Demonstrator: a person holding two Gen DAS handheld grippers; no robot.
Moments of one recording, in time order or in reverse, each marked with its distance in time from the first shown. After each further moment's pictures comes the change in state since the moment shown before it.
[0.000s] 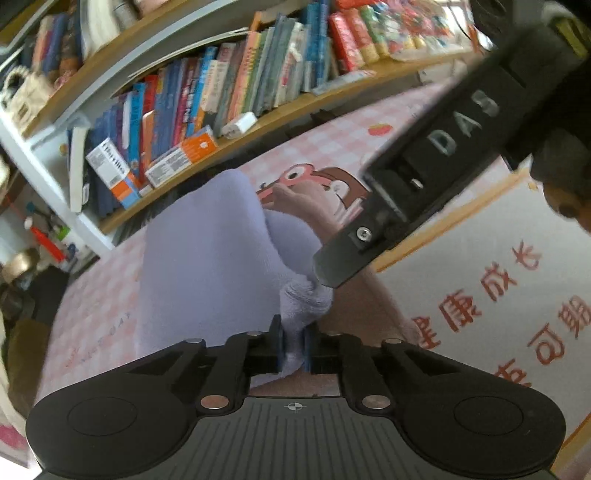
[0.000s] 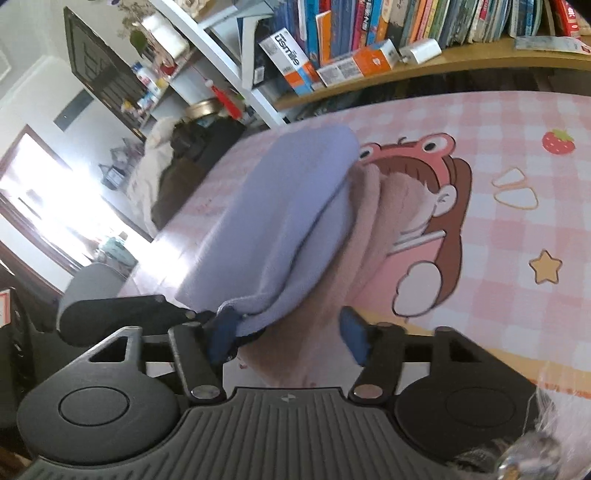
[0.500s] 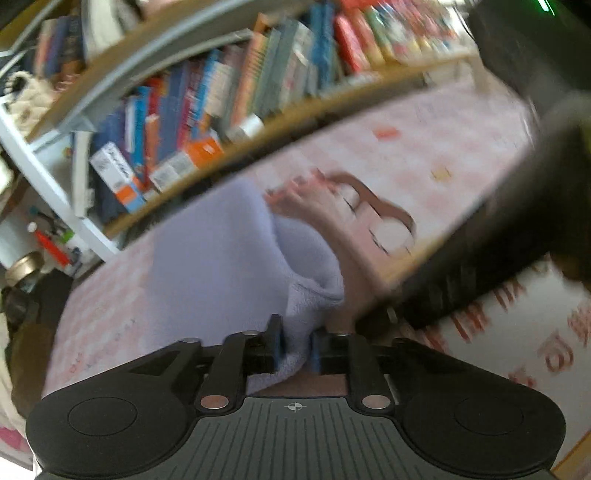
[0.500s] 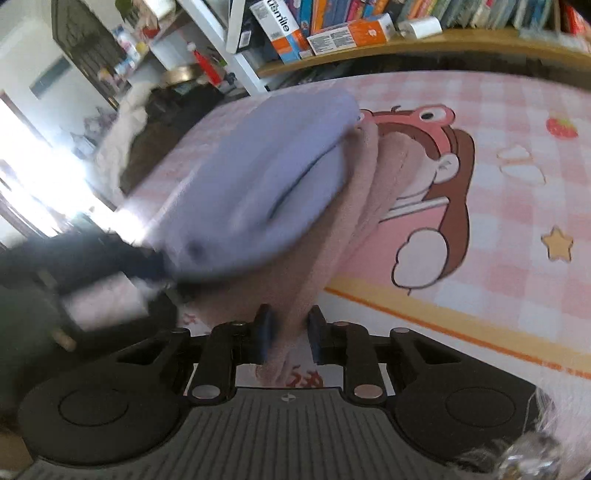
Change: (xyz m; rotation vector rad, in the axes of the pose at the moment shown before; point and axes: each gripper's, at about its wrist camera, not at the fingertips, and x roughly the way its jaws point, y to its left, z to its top) left arm 0.006 -0.005 0.004 0.049 0.011 0.023; right arm 0.028 0.004 -0.020 -0.045 0.067 -0.104
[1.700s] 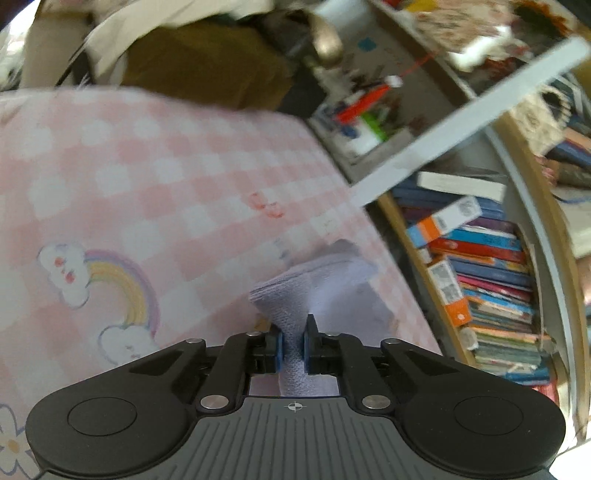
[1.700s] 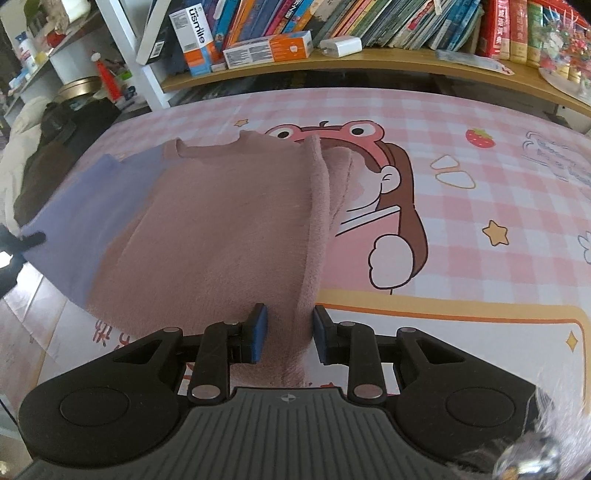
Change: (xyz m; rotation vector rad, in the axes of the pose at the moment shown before) left arm 0.053 0.303 -0.205 -1.471 -0.154 -0.166; right arm 0.025 0.065 0.005 0.094 -0.063 -0.445
